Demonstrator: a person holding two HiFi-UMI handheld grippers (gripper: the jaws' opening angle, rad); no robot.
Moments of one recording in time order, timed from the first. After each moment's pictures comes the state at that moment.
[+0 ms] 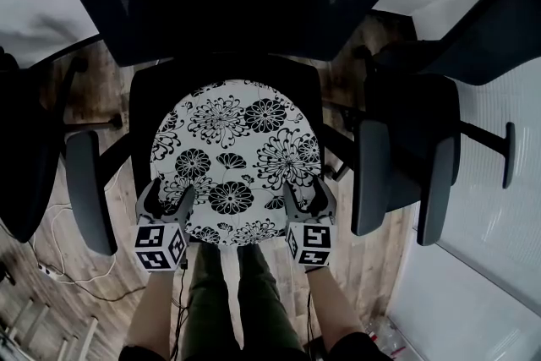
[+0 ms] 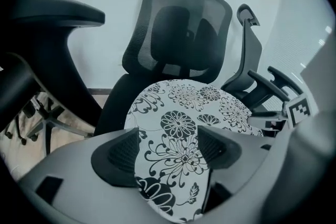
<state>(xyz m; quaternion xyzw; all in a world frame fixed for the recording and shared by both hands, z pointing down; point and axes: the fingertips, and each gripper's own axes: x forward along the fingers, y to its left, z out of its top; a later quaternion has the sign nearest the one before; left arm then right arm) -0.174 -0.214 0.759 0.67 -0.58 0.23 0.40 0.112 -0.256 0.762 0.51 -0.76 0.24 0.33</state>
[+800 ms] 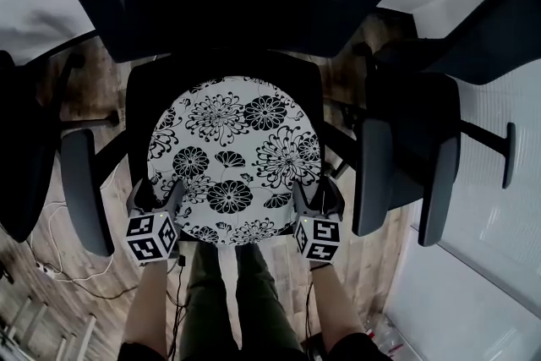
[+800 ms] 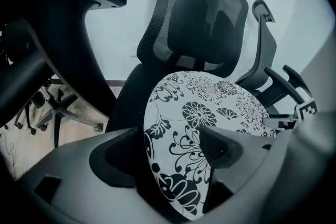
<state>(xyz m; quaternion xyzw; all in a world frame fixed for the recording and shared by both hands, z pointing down) -0.202 -0.206 0.786 0.63 -0.60 0.25 0.43 0.145 -0.252 0.778 0.54 -0.72 0.27 0.35</state>
